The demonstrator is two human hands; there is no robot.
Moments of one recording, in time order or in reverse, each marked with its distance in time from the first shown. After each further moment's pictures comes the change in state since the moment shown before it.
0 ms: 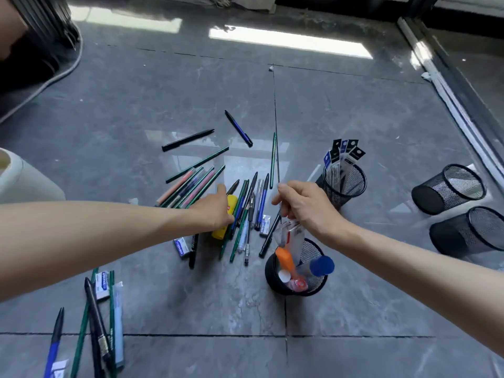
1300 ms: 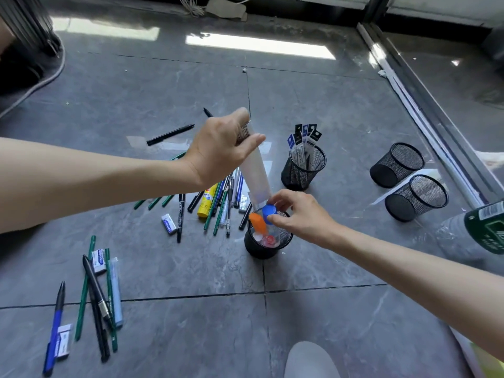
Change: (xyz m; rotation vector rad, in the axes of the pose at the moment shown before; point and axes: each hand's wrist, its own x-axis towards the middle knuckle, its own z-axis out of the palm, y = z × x) left_hand -0.110 0.087 -0.071 -0.204 0.735 0.780; right_hand -0.076 0.034 -0.019 -0.343 -0.010 -0.068
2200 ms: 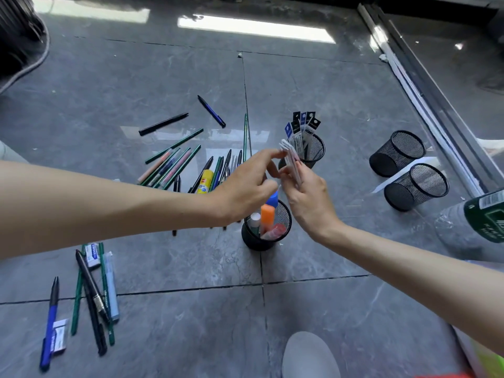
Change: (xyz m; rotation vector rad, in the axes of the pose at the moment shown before) left_hand -0.039 0.019 0.054 -0.411 -0.406 -0.238; right_hand -0.001 -0.010 0.002 0.294 0.420 -0.051
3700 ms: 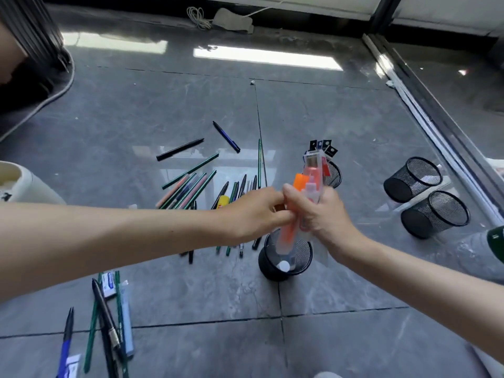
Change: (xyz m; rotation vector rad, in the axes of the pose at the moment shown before) left_hand -0.005 0.019 -0.043 -0.004 -0.282 -0.127; right_hand 0.017 -0.038 0.004 0.427 -0.139 0.129
